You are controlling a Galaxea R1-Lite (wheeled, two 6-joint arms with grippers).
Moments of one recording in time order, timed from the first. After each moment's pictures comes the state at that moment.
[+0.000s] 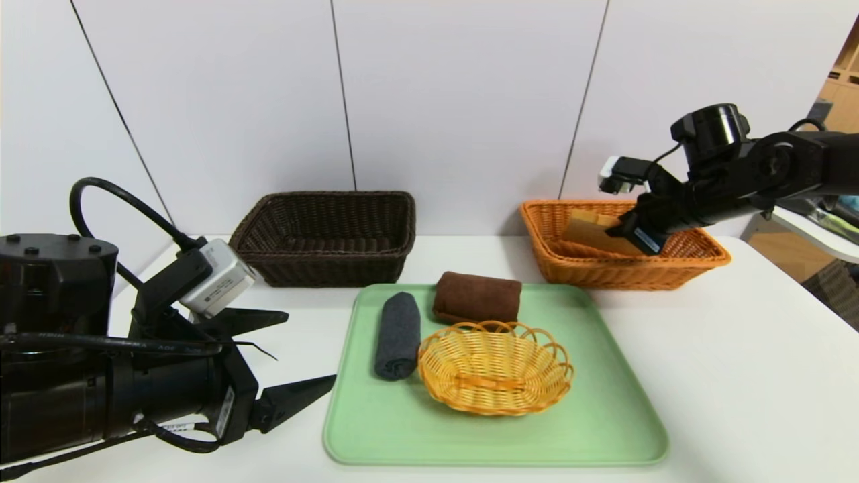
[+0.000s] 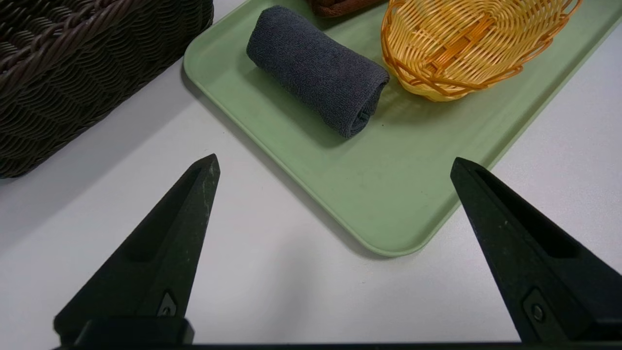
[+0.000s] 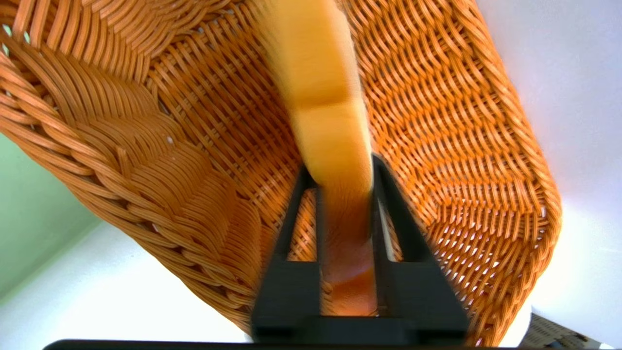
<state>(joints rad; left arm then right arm) -0.45 1.29 -0.57 -0.28 -0.28 0.19 0.05 2.04 -1.67 0.36 0.16 -0.89</state>
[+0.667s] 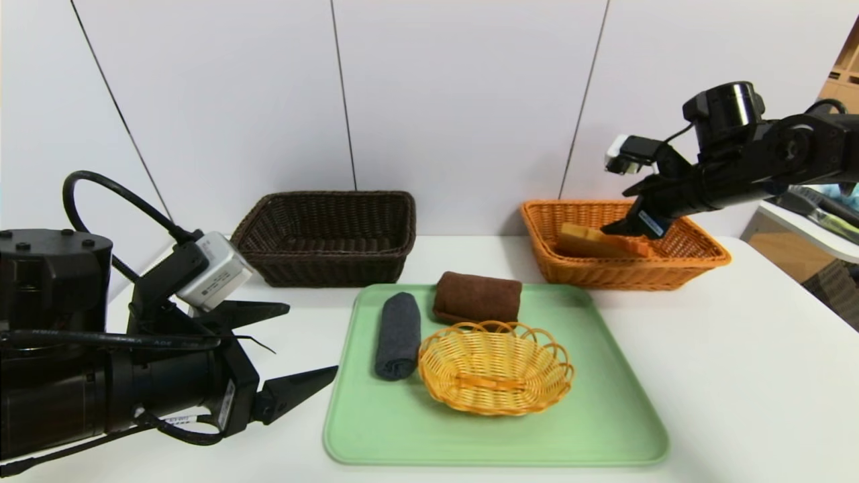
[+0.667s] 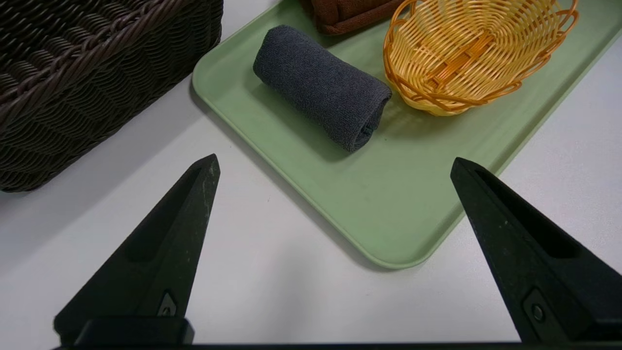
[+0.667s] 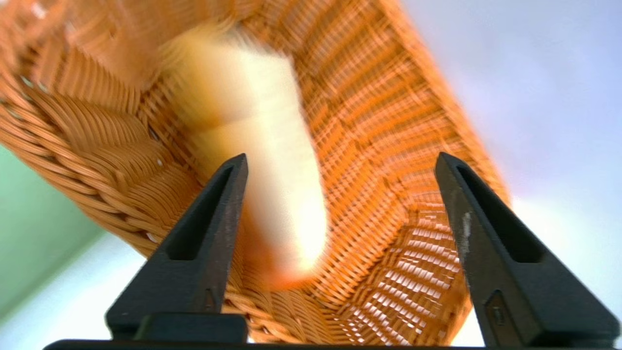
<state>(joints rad) -0.45 1.29 -0.57 -0.32 -0.28 0.20 0.05 2.00 -1.71 0.36 0.16 -0.85</state>
